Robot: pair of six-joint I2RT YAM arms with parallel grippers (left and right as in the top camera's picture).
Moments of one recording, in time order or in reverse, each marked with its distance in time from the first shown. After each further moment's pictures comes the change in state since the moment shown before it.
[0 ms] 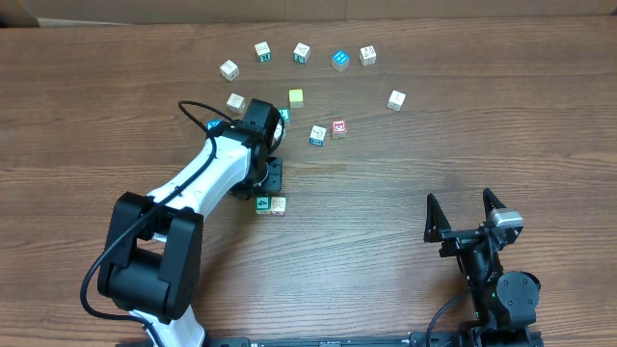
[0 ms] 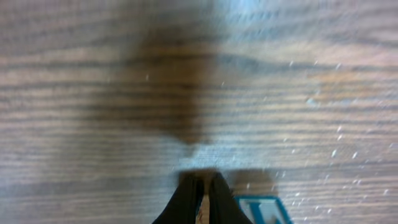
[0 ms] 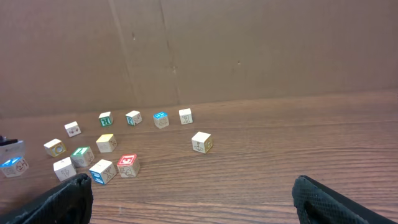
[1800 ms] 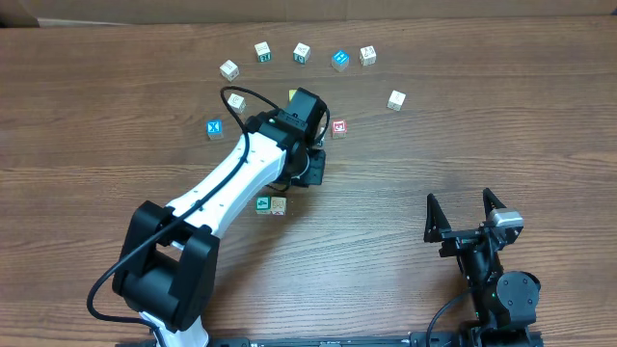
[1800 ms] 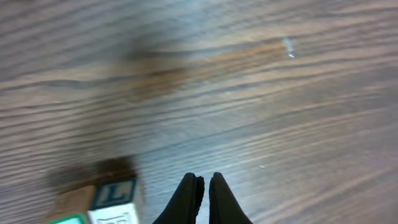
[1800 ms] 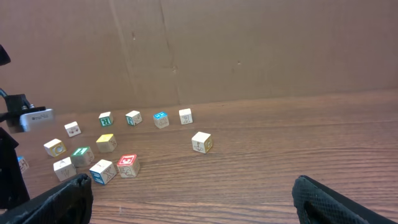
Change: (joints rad) left arm -0.182 0.000 0.176 -0.080 0.117 -0.057; right arm 0.000 0.000 0.000 0.000 0.000 0.000
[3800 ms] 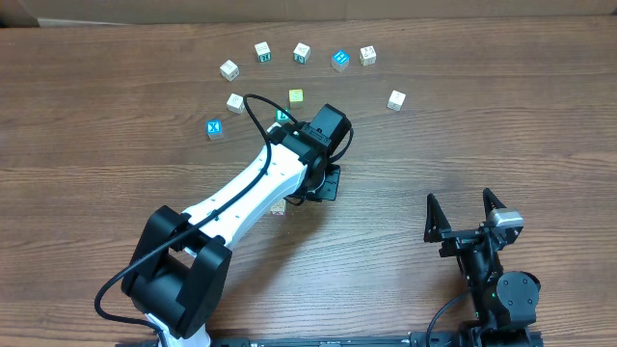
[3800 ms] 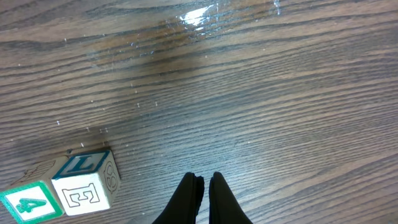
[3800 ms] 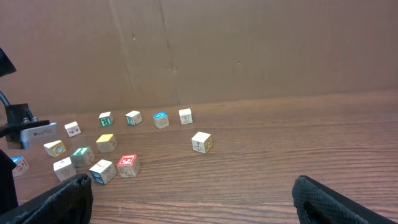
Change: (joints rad) left arm -0.109 0.002 0.000 -0.054 -0.072 -0.075; right arm 0.000 0.000 0.000 0.000 0.000 0.000
